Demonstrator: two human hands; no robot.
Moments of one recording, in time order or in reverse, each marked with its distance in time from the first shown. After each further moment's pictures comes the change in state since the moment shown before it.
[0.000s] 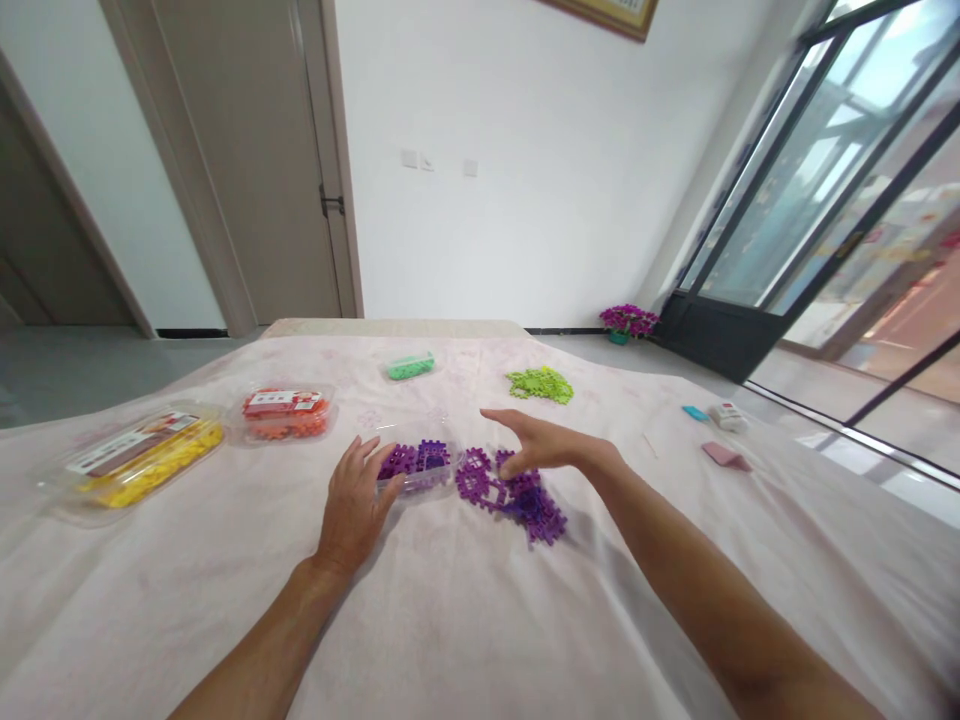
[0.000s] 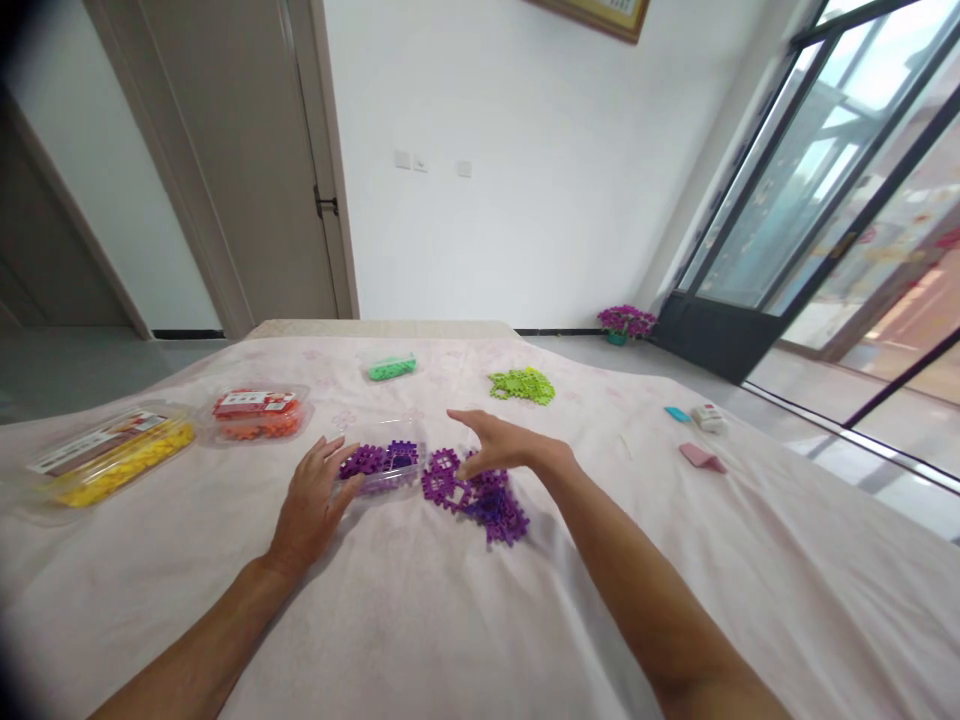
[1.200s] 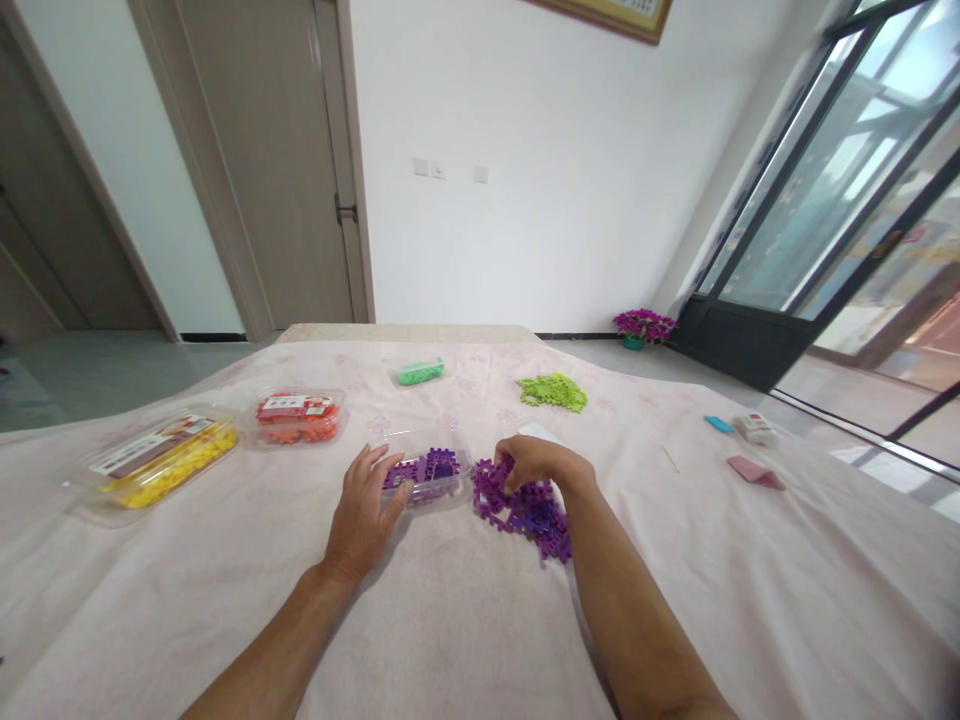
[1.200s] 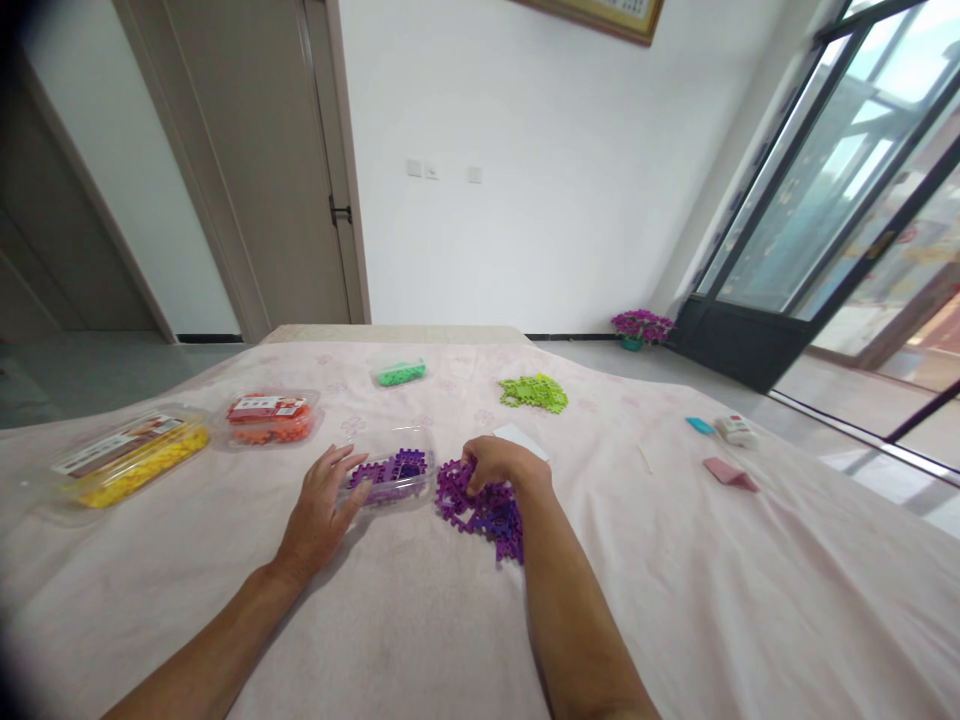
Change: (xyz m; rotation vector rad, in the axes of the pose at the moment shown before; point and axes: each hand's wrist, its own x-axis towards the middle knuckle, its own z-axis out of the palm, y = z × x) left_hand 0.001 0.000 0.002 -0.083 -0.008 -0.056; right_hand 0.039 0.016 0.028 -0.176 -0.161 0.301
